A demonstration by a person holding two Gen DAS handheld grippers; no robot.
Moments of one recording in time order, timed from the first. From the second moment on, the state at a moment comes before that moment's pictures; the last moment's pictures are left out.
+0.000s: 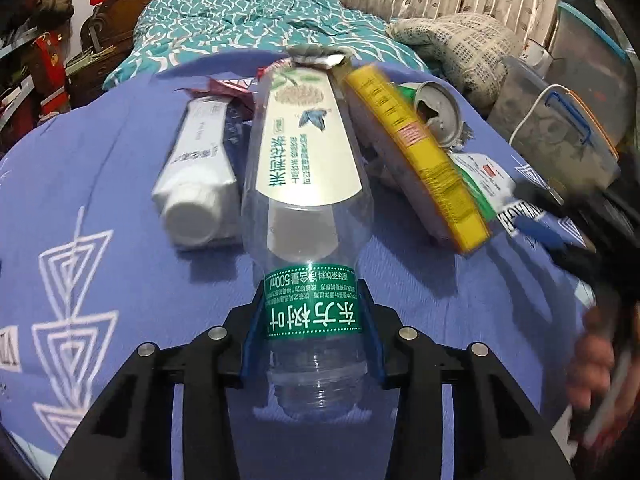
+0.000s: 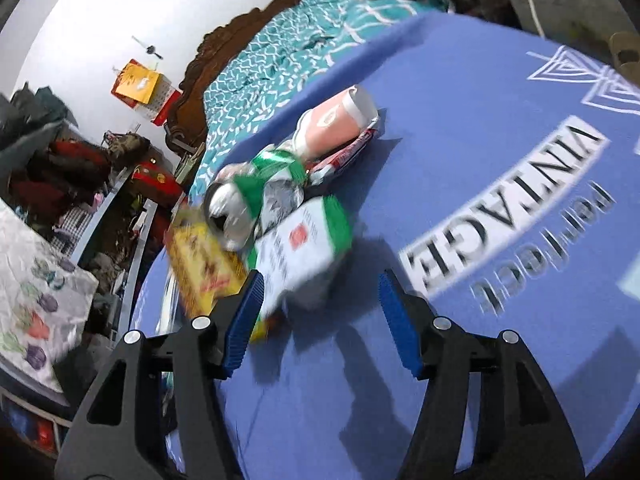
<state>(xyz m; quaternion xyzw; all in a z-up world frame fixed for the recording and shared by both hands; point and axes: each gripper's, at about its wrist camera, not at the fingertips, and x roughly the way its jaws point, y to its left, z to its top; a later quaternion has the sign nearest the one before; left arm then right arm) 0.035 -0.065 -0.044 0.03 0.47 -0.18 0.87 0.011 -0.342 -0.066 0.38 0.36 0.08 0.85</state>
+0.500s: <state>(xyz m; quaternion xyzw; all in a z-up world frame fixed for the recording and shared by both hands) -0.040 -0.050 -0.030 0.11 0.41 -0.21 0.88 -0.065 -0.351 -0.055 0.37 0.30 0.05 0.88</state>
